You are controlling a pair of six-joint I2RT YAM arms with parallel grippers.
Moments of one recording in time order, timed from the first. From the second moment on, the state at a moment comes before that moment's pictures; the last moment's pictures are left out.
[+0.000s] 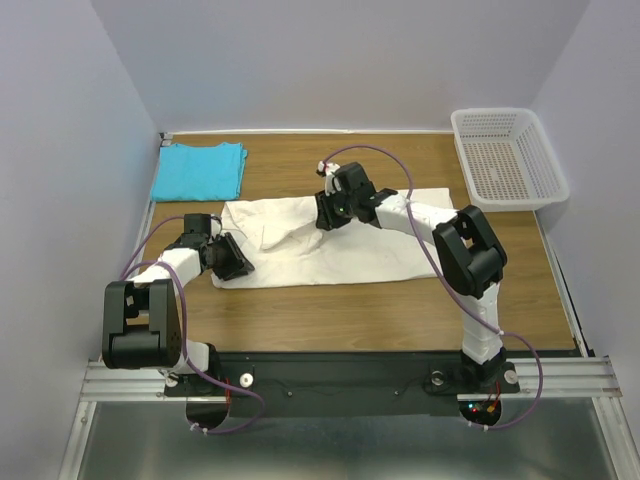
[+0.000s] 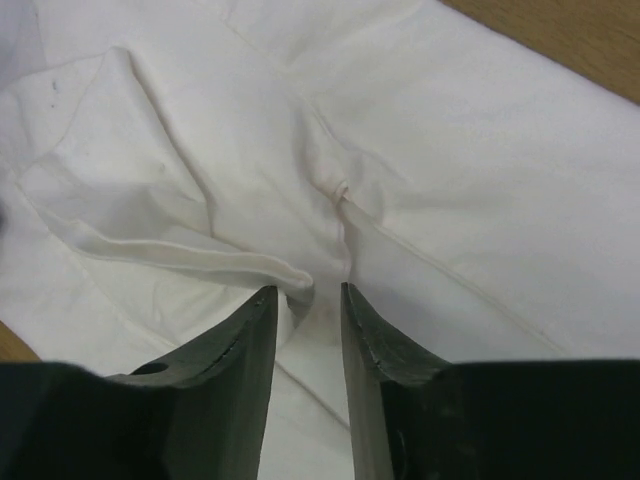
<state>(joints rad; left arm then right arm) 0.02 1.40 0.63 -0.29 0.35 -0.53 0.62 2.06 1.48 -0.16 -0.27 0.17</state>
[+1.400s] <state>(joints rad) 0.01 1.40 0.63 -0.29 0.36 -0.53 0.88 2.31 1.94 -0.54 -0.29 -0.91</state>
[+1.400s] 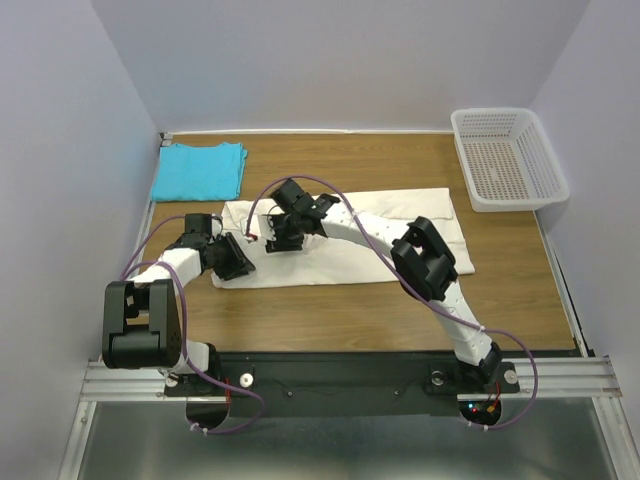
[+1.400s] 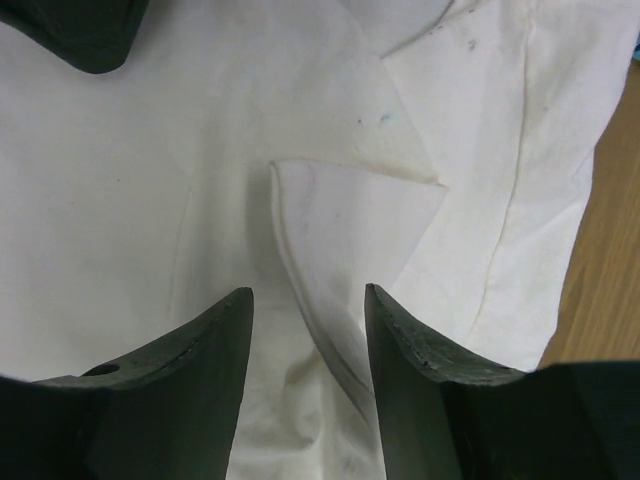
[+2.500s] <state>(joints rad) 0.01 1.40 0.63 -0.29 0.36 -0.53 0.80 2.38 2.05 -0.45 -0.06 -0.49</state>
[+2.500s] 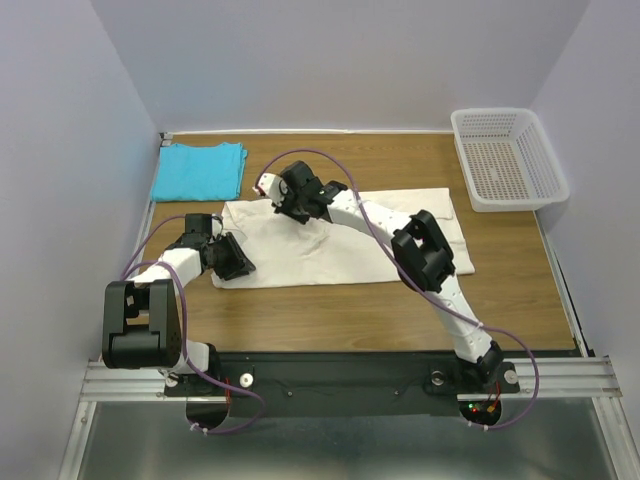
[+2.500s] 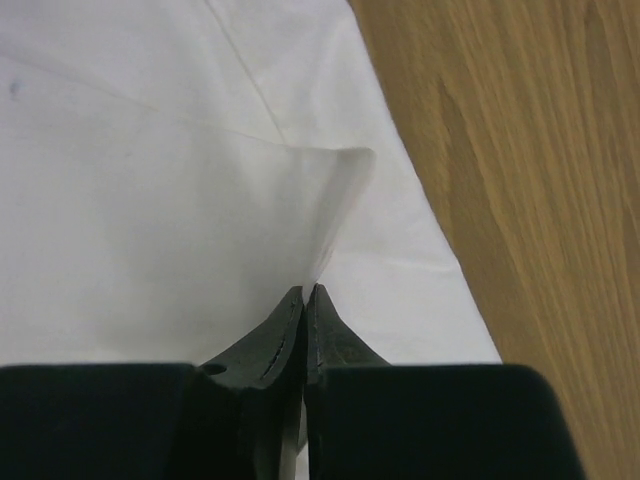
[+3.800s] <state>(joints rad) 0.01 1.40 0.63 -0.29 0.36 -0.52 0.56 2.14 1.65 -0.41 -0.35 0.15</state>
